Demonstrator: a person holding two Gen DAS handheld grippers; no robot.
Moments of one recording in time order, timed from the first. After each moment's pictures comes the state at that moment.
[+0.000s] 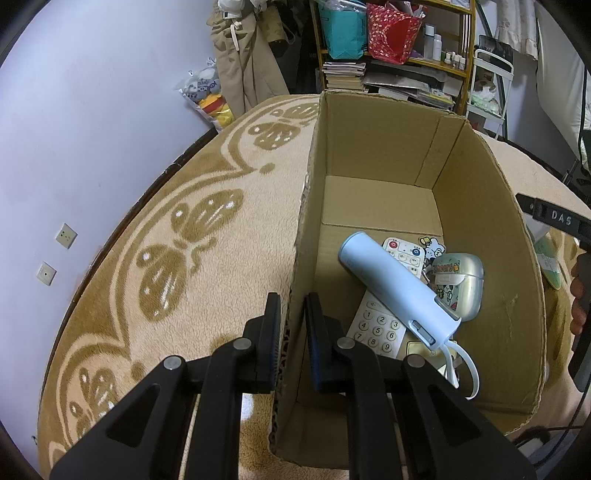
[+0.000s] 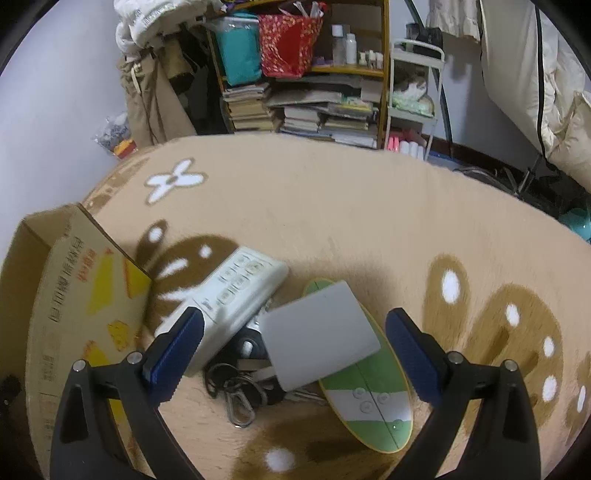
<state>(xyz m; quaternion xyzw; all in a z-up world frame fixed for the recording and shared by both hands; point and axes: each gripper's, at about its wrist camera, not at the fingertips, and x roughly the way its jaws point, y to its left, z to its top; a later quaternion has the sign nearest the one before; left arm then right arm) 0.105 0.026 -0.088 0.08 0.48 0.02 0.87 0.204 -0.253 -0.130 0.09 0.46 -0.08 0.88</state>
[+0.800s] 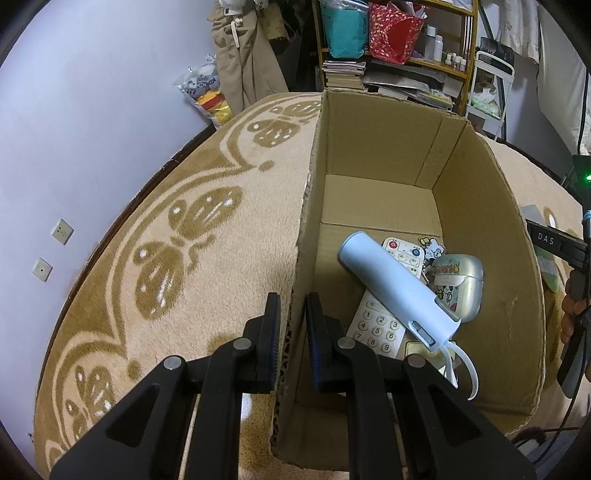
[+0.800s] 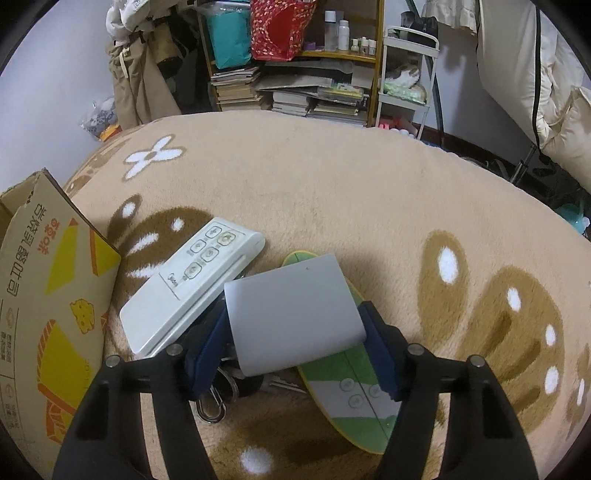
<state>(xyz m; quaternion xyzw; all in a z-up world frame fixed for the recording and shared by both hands) 0.106 0.028 -0.094 0.07 0.48 0.02 0.87 0.201 -0.258 -0.153 0.07 0.48 -0.10 0.87</state>
